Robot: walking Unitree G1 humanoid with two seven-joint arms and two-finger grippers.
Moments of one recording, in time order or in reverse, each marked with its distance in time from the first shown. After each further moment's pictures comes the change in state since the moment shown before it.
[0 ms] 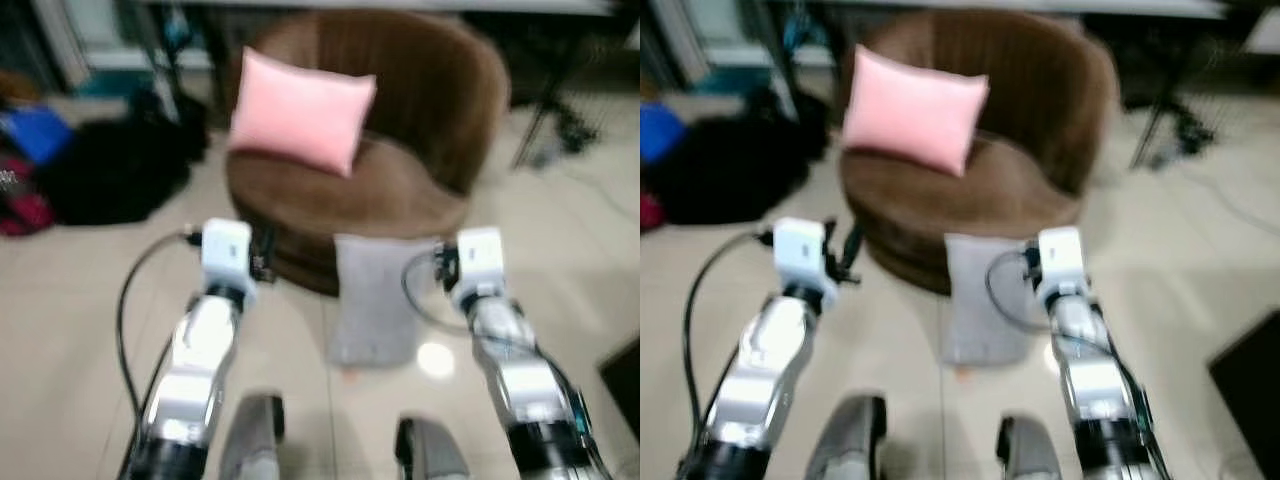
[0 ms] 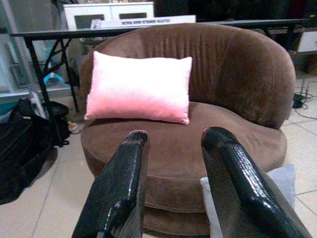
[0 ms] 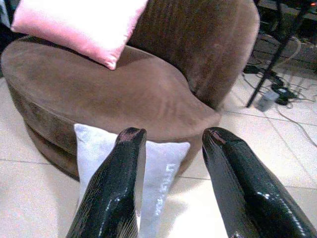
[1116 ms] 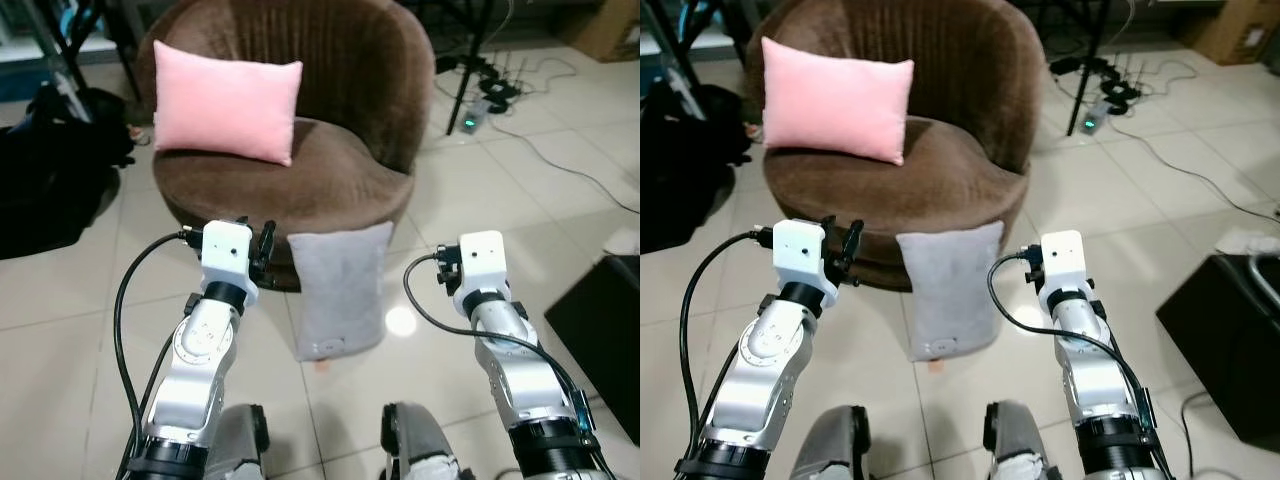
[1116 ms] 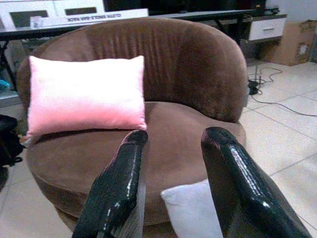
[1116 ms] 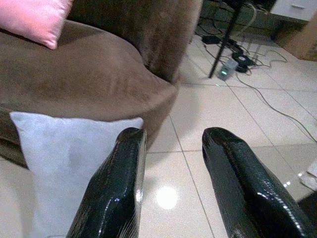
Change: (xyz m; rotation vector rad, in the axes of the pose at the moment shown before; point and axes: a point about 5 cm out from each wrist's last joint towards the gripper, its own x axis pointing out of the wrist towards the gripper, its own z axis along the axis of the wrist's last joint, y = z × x) left arm -0.002 -0.001 0.005 0.038 -0.025 -0.007; right arm -0.001 -0.003 -0.001 -0.006 0.006 -0.006
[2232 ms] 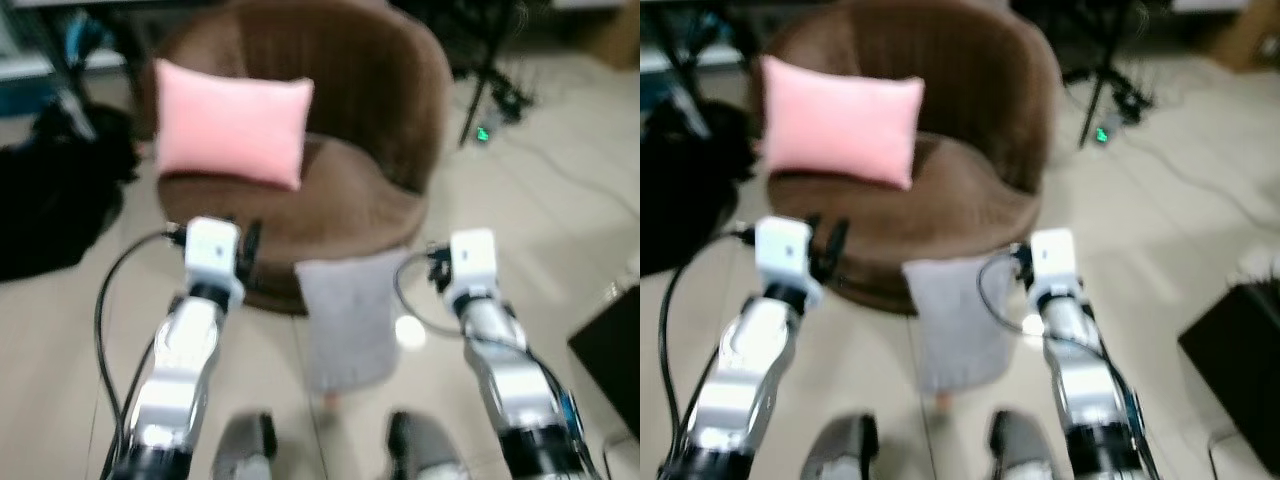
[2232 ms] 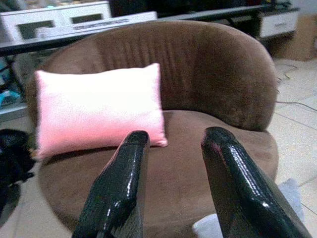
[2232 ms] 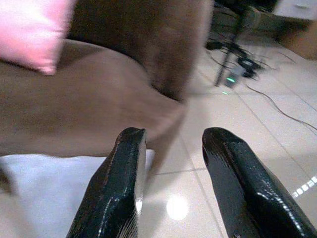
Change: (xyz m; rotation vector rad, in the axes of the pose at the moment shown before) left arm -0.004 0.012 0.000 0.024 0.000 0.009; right arm -0.003 0.012 0.004 0.018 -0.018 0.009
